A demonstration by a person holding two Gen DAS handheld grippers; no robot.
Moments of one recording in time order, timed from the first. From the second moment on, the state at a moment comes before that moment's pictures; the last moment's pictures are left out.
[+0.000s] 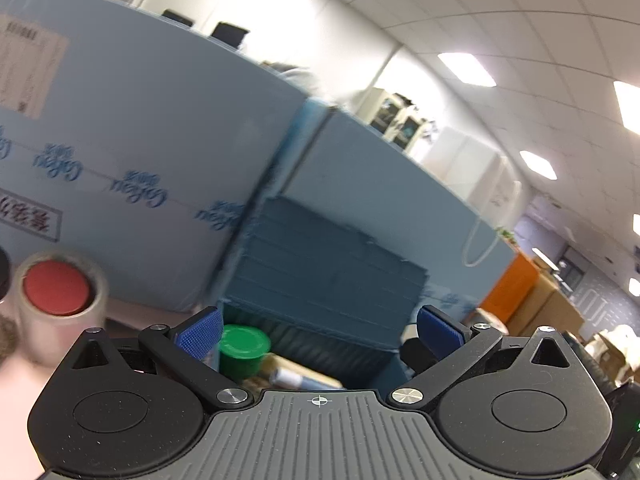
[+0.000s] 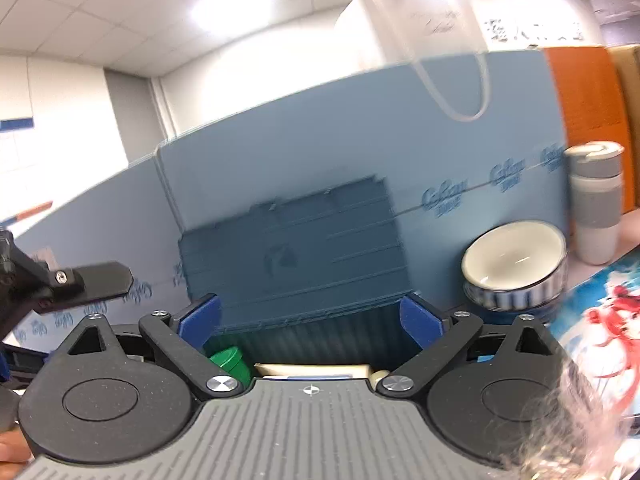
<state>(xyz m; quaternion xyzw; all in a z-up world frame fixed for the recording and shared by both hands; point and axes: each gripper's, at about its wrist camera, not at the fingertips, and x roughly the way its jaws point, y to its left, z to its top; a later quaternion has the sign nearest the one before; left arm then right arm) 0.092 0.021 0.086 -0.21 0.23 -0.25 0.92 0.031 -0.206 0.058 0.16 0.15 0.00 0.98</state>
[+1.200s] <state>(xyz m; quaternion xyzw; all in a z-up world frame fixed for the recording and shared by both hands) 0.016 -0.110 0.069 -0.08 0.16 -0.39 0.90 -0.145 -0.344 0.022 0.24 0.07 -0.21 0.95</state>
